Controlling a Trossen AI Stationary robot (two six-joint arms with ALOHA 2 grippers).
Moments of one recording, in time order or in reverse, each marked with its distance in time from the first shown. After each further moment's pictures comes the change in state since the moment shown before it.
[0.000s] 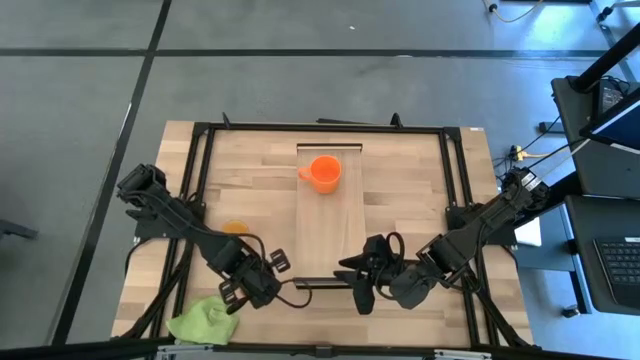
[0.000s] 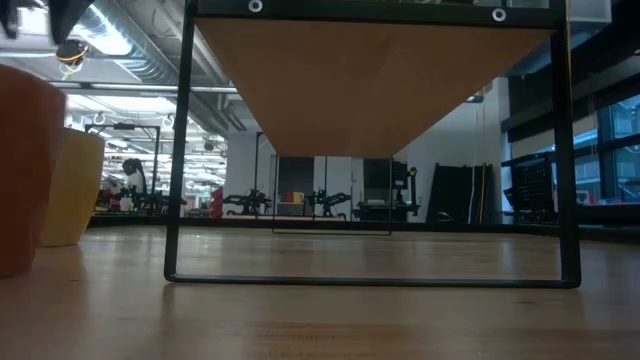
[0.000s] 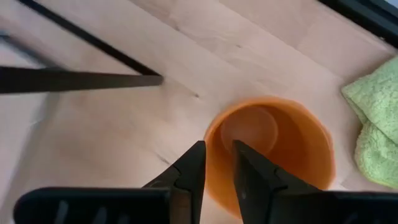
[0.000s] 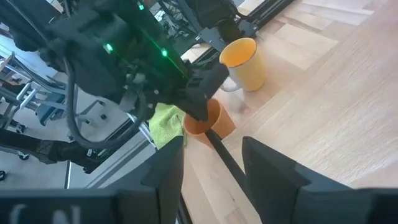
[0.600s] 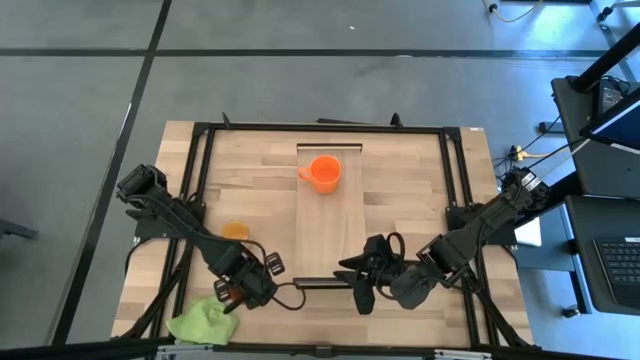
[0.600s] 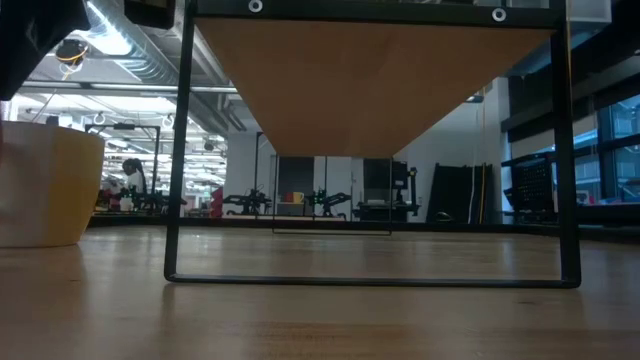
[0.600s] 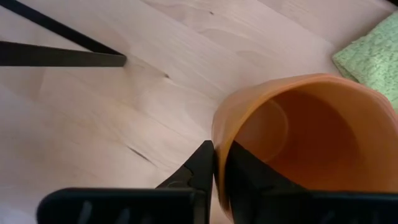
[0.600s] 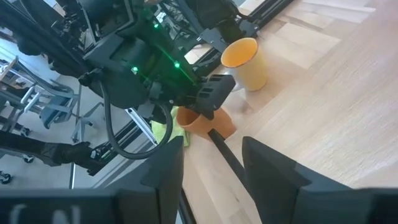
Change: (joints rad) left arm -0.015 0.000 -0.103 0.026 0.028 0.040; right arm 0.000 0.000 0.000 0.007 0.003 0.016
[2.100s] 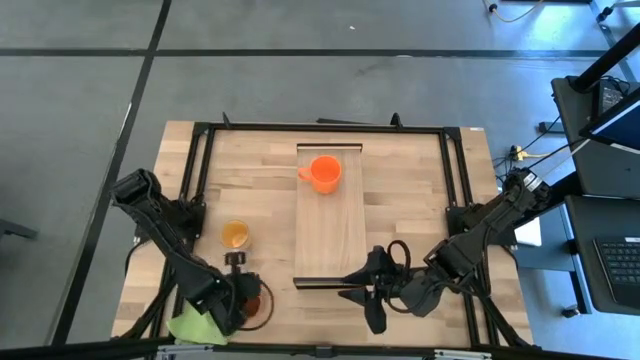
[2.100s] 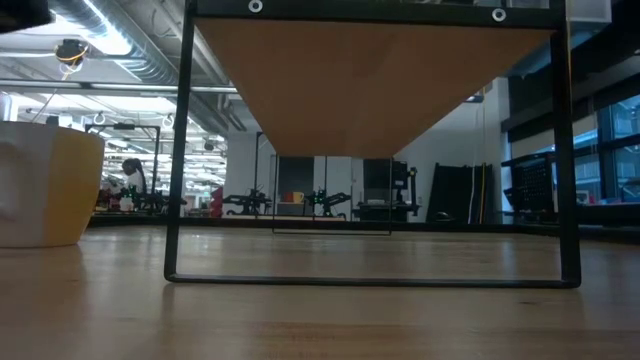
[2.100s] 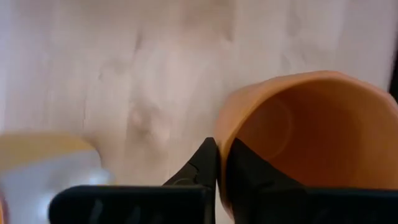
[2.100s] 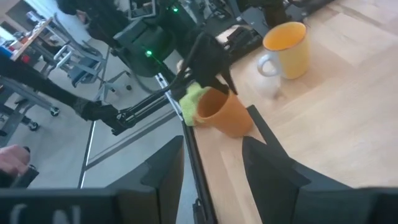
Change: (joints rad) left arm -0.245 0.002 -0.058 0.007 -0.306 -1.403; right arm 0.046 -0.006 0.000 0.062 -0.105 -0.156
